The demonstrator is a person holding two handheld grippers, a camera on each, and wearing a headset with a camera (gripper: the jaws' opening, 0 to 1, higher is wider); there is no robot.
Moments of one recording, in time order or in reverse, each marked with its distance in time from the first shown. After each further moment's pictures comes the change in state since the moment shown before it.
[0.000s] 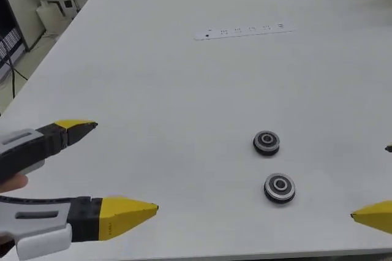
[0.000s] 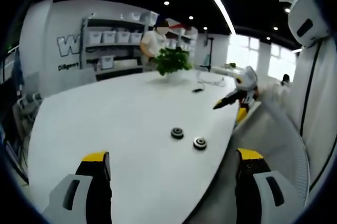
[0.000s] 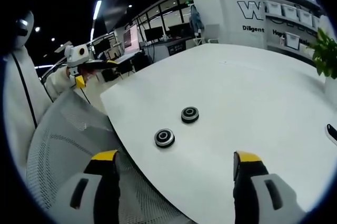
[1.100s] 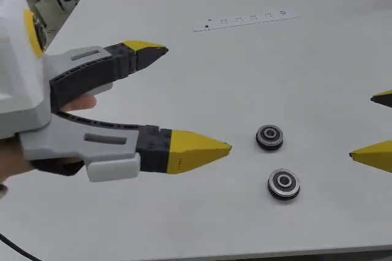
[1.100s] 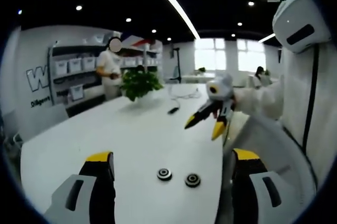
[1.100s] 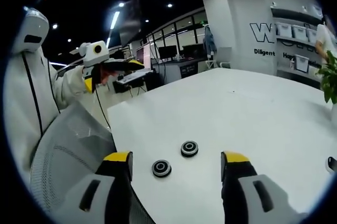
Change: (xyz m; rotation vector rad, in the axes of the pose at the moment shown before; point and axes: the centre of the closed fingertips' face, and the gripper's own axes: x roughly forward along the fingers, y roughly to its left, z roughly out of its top) left arm 0.070 -0.038 0.078 0.218 -0.113 -0.235; right arm 0.005 -0.011 0.054 -0.106 -0.168 0.085
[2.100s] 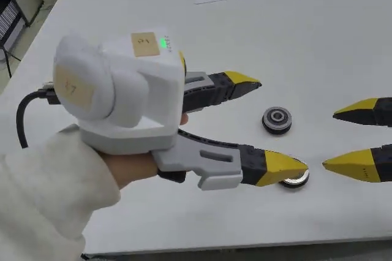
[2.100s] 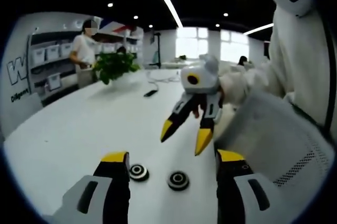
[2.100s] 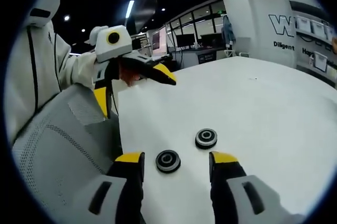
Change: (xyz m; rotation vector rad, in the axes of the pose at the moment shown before) left arm 0.082 -0.034 -0.065 -0.015 0.120 -0.173; right arm 0.052 0.019 -0.043 -0.042 0.100 0.154
